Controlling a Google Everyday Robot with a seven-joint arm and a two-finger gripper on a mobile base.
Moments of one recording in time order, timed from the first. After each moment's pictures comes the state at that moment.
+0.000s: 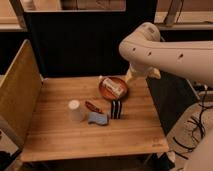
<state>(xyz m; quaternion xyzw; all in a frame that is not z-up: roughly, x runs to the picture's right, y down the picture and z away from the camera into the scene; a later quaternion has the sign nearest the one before) 0.179 -0.045 0.664 -0.04 0.22 0.64 0.73</state>
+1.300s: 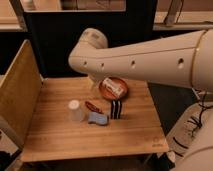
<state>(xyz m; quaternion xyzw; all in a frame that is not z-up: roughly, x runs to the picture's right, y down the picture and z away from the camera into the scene) -0.017 -0.037 0.656 -0.06 0.12 0.46 0.88</state>
